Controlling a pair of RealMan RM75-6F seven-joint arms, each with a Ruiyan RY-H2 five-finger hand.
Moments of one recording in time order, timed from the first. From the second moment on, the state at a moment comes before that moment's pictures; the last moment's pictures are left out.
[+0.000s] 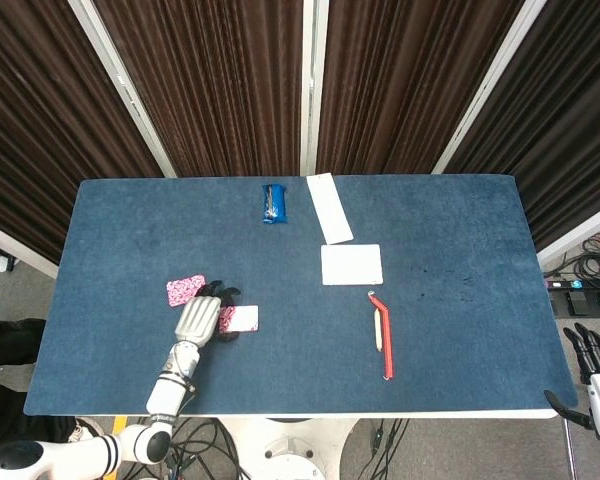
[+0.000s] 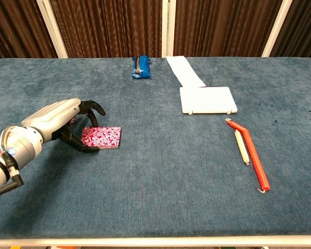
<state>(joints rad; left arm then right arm) -0.52 -1.92 -0.17 -1.20 1.18 1.08 0.21 -0.06 -1.13 -0.02 -1.39 -1.57 1.55 0.26</state>
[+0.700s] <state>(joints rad) -0.51 -1.92 -0.19 -1.21 1.18 1.07 0.15 -0.06 -1.13 -0.02 -1.39 -1.56 1.55 0.26</state>
